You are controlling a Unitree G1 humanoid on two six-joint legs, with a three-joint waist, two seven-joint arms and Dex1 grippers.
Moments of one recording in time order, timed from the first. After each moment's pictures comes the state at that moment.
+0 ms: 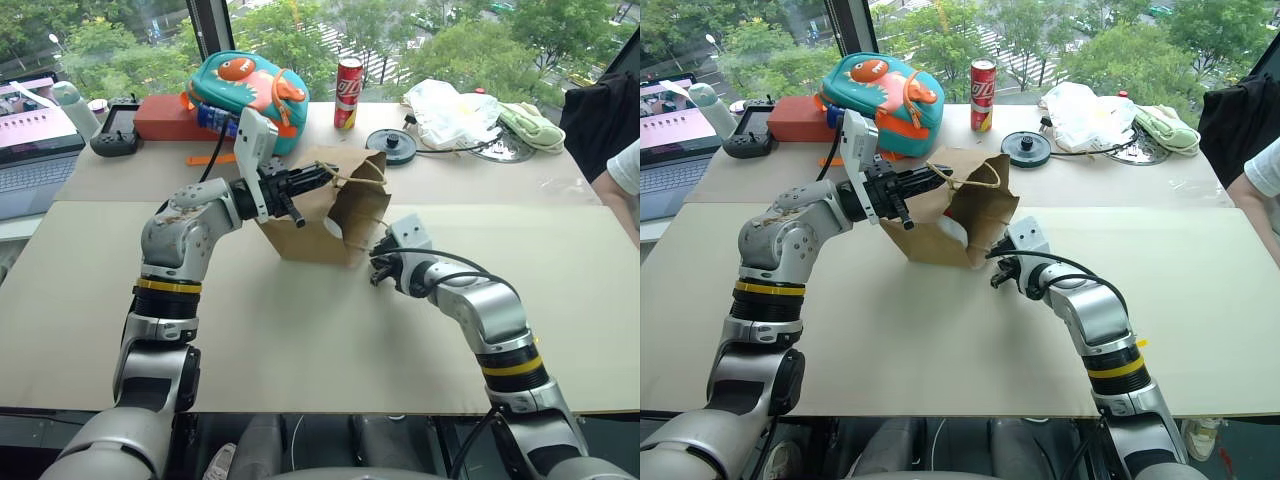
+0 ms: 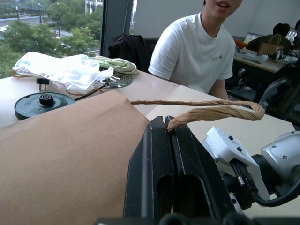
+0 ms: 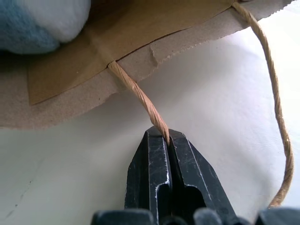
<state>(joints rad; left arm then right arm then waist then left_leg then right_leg) -0.82 0.36 0.02 0.15 -0.51 0.62 -0.87 -0.48 -0.37 0.11 -0.22 0.22 1.01 0.33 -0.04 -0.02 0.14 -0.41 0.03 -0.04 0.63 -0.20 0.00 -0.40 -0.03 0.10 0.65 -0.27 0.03</state>
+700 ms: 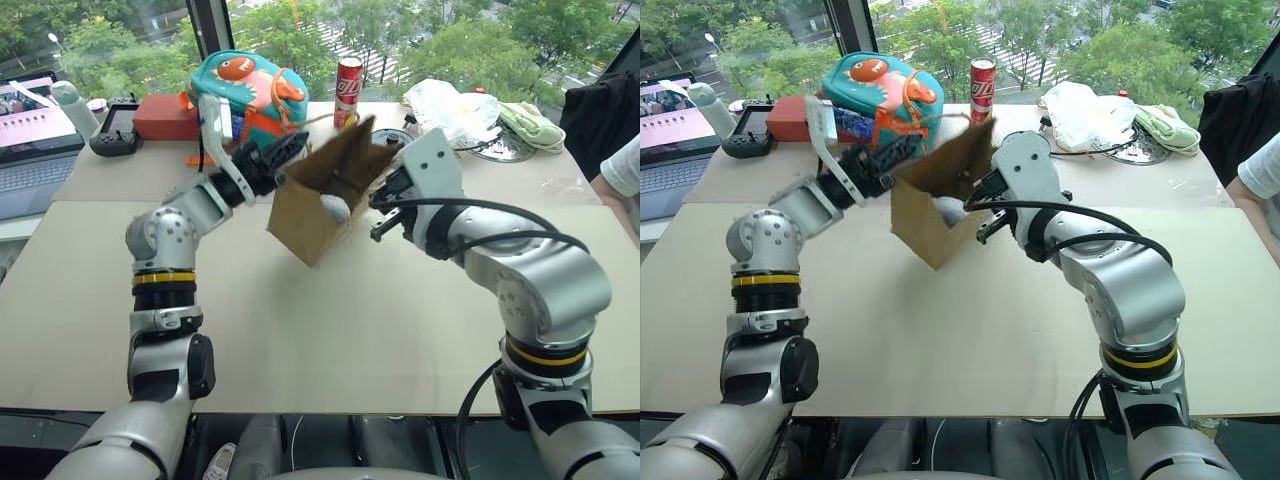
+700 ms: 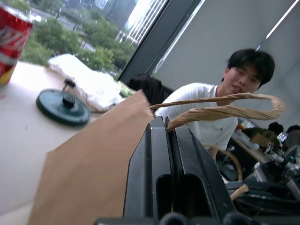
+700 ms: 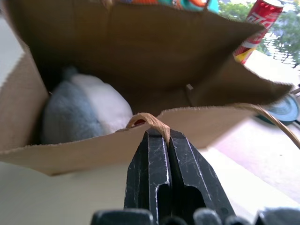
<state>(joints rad) -0.81 0.28 0.25 0.25 -0.72 0.81 -0.64 -0.75 -0.41 0.13 -0.64 0.30 1.41 0.27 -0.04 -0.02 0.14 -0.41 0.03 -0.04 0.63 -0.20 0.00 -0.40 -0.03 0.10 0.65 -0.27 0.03</state>
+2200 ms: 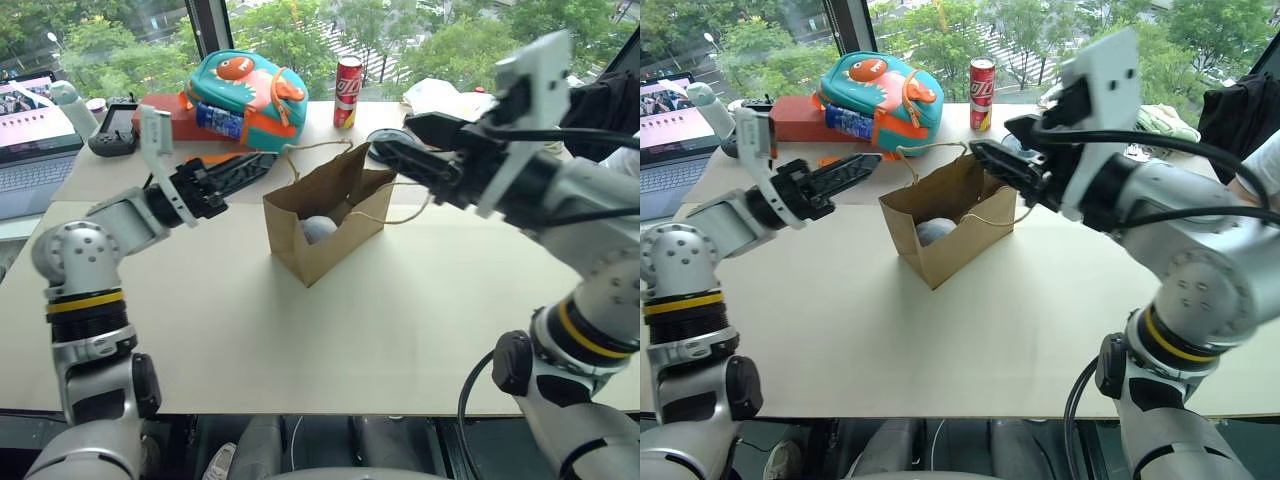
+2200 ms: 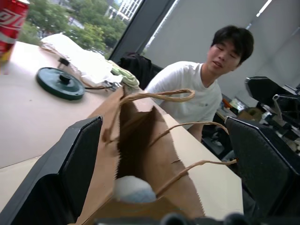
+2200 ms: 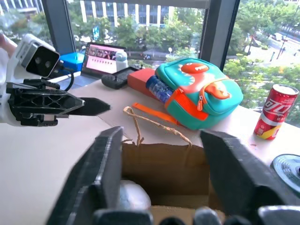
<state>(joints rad) -0.67 0.61 0.38 0.06 -0.97 1.07 -0.73 -0.88 -0.45 -0.46 -0.75 0.68 1.56 0.48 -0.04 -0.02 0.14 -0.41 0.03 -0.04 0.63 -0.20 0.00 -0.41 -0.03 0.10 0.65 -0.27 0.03</state>
